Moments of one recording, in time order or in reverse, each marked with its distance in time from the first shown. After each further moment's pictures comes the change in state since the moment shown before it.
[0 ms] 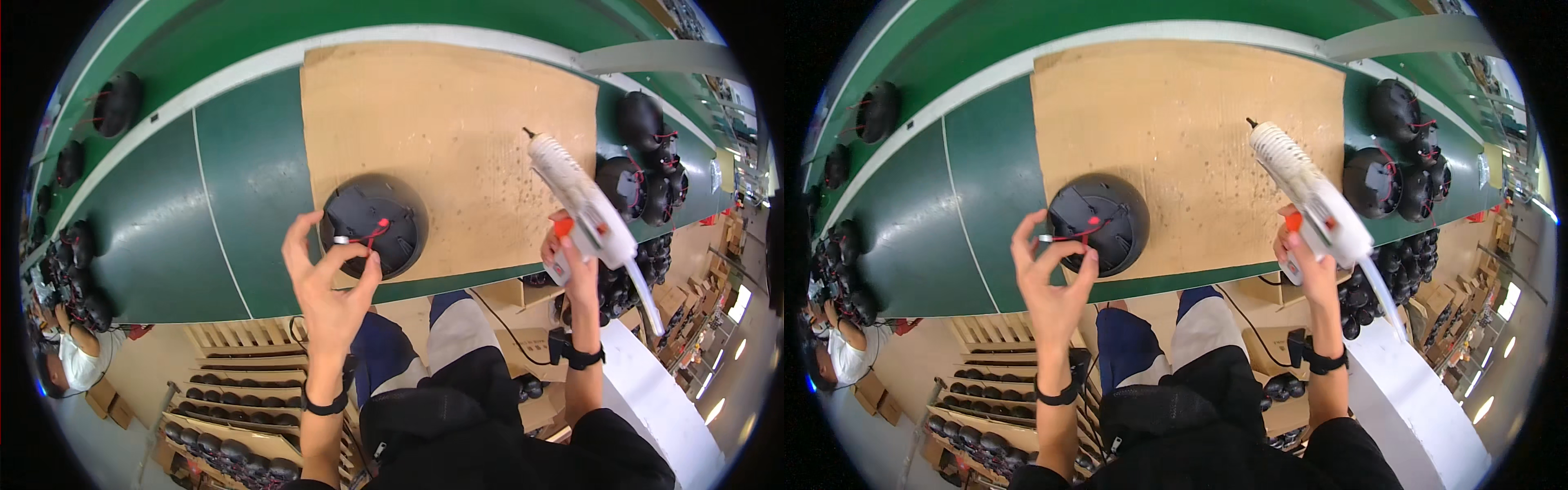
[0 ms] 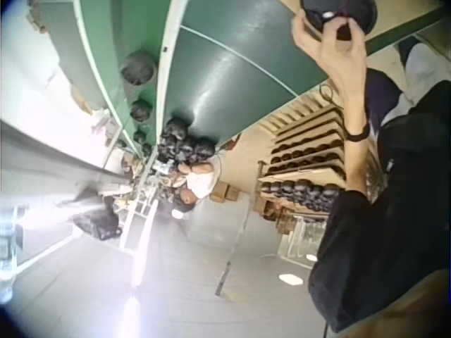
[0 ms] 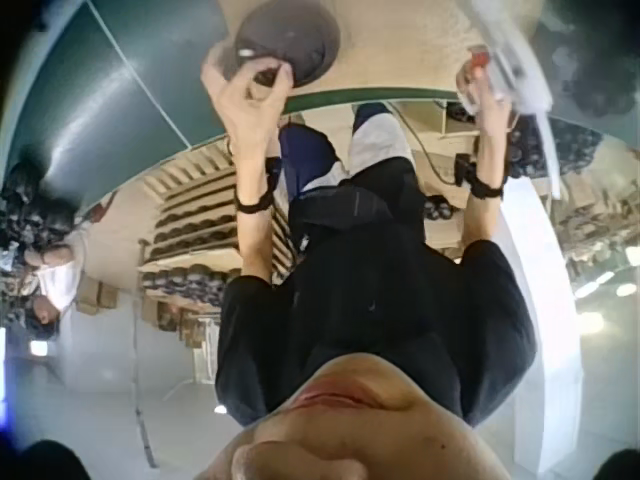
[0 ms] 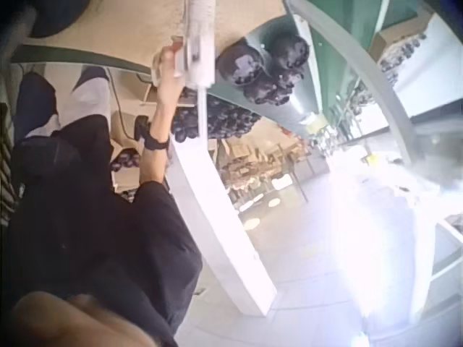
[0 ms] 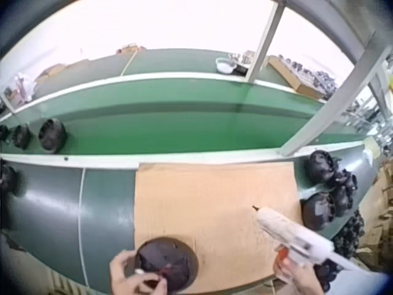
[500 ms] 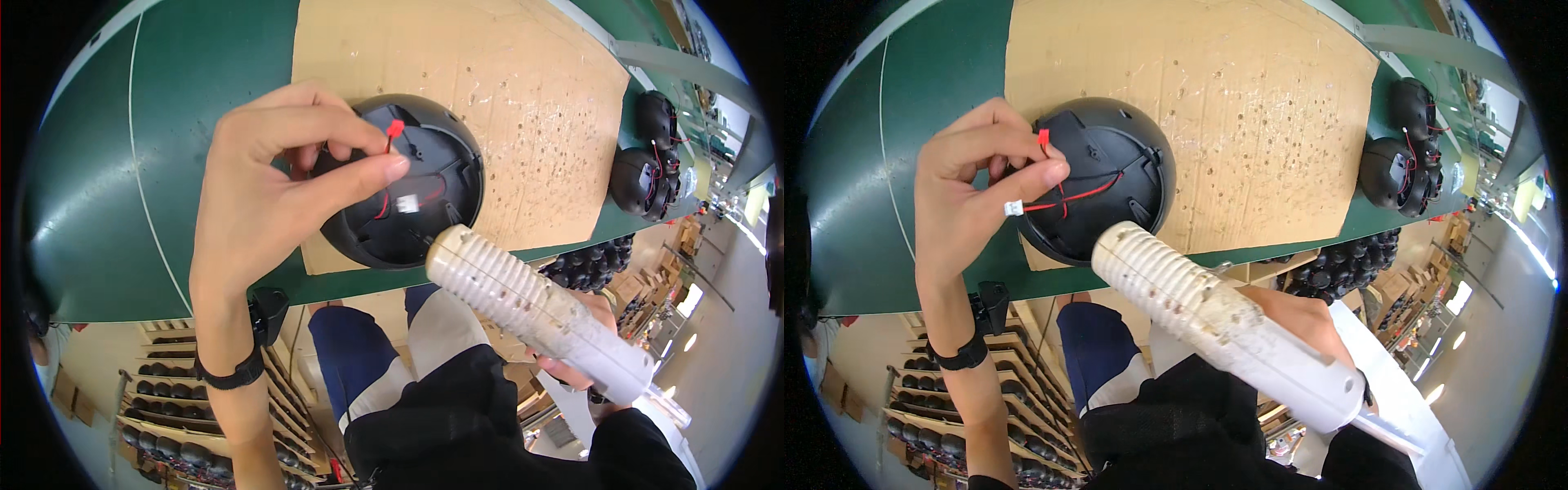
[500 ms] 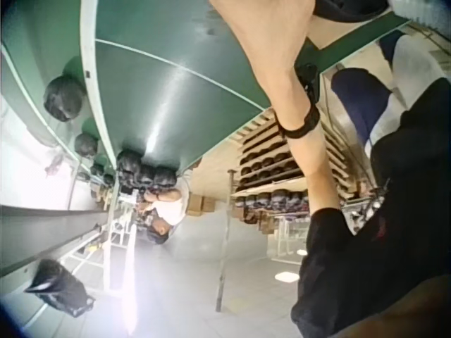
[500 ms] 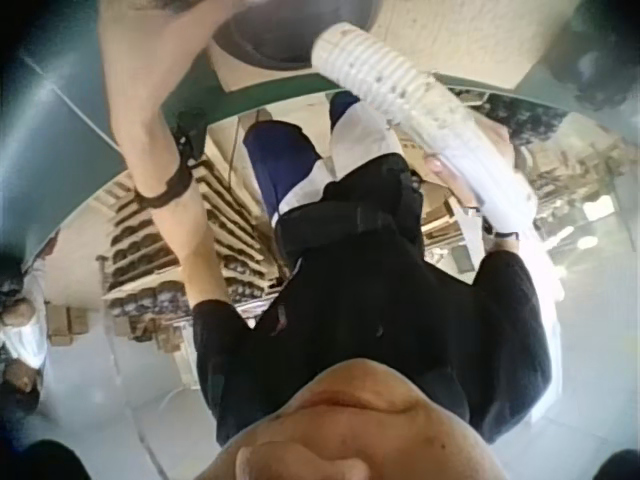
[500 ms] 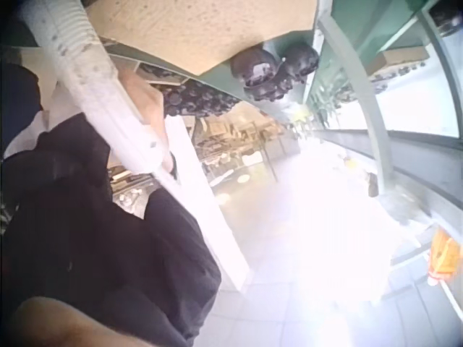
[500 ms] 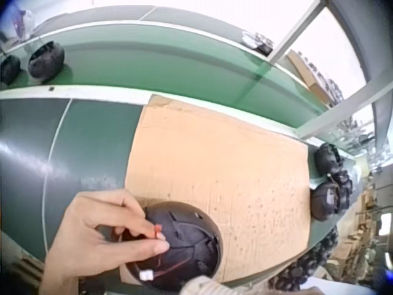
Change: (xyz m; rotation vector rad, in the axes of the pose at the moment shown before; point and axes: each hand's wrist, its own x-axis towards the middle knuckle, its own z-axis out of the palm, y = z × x) left_hand 0.079 -0.053 -0.011 -0.468 -0.432 0.128; right_hand -0.044 -0.052 0.099 -0.911 -0.506 0.124
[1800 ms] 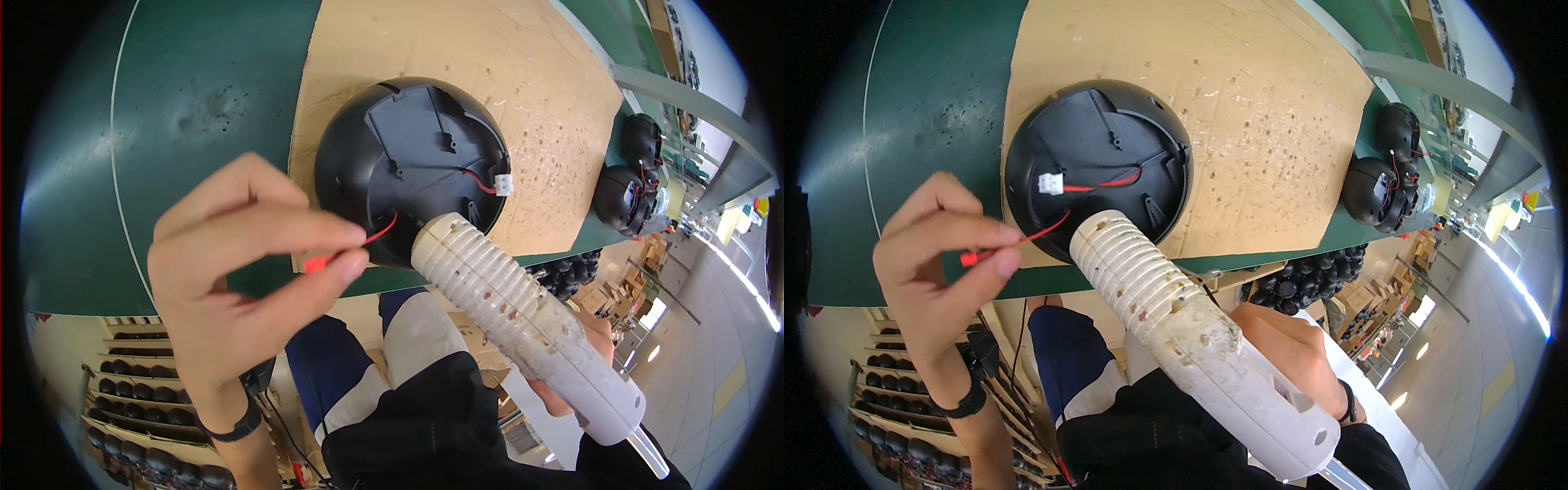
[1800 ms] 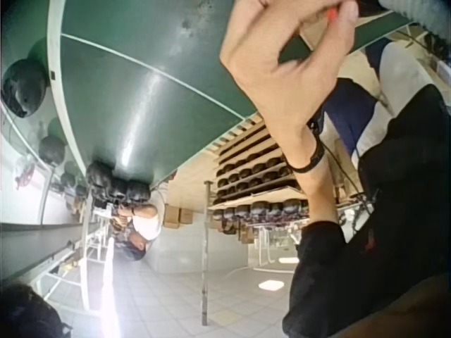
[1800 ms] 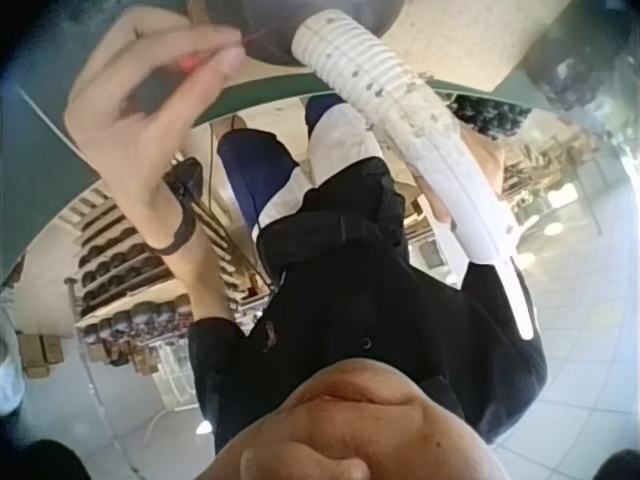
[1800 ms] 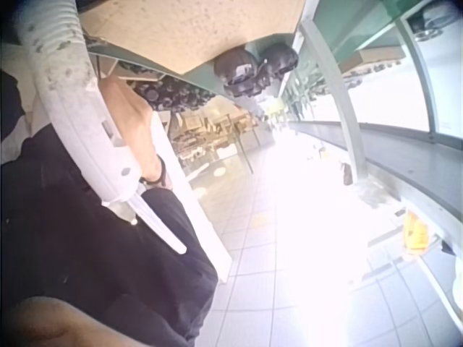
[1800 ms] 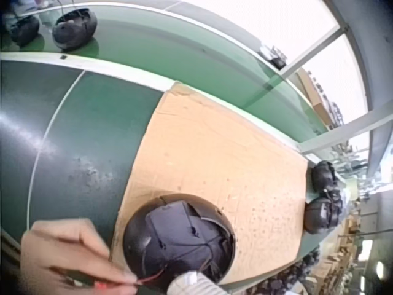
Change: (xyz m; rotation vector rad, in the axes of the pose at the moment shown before) left_hand -0.070 -0.003 -0.003 -0.074 0.177 0.074; right_hand 0.011 -0.038 0.021 -0.303 0.018 -0.167
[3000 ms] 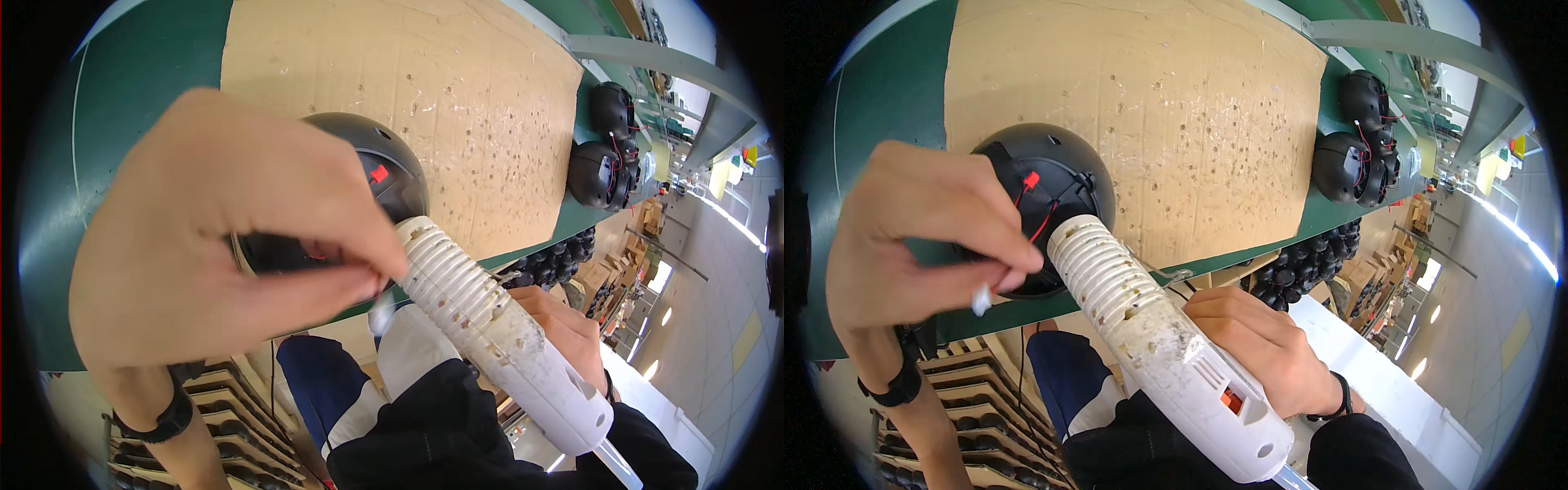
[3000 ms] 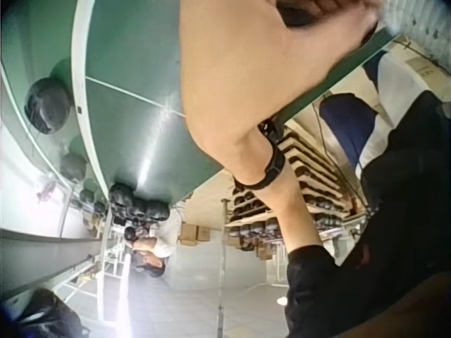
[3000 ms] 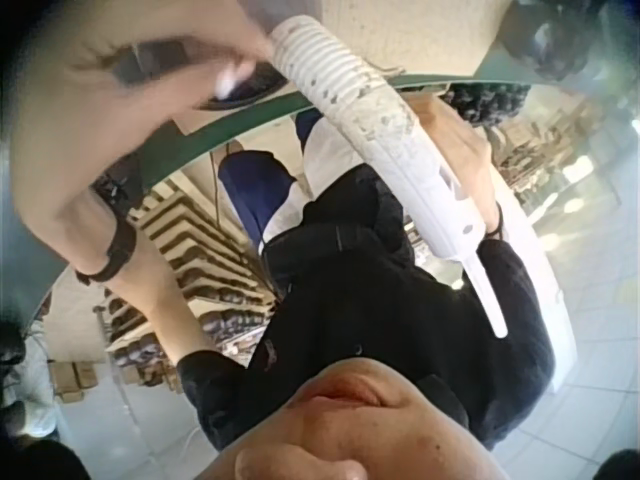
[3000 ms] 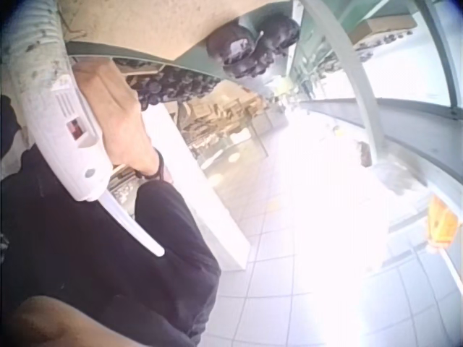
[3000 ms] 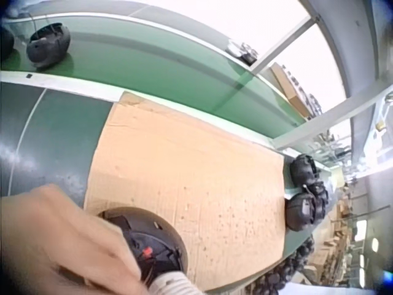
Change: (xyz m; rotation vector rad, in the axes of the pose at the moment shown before) left_hand 0.107 0.027 0.002 -0.013 -0.828 0.195; right_hand -0.008 0.020 -0.014 0.076 0.036 -0.031
